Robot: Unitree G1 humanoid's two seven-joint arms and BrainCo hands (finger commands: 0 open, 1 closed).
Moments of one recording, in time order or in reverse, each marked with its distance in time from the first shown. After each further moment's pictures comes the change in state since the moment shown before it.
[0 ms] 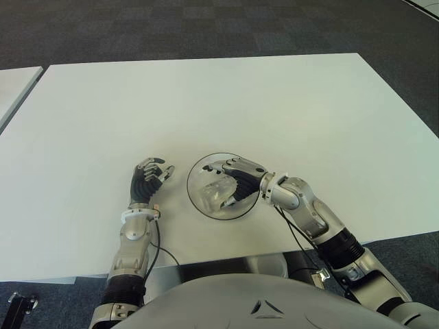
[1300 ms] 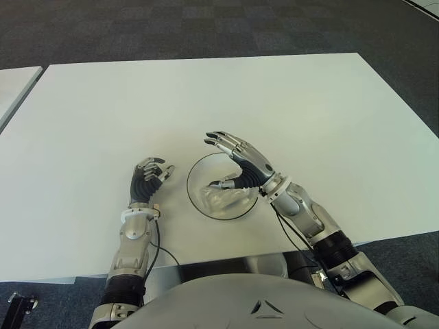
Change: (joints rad) left arm 0.005 0.000 -0.002 -0.022 0.013 0.025 0.001; right arm 0.030 0.085 -0.105 0.222 0.005 -0.362 -0.584
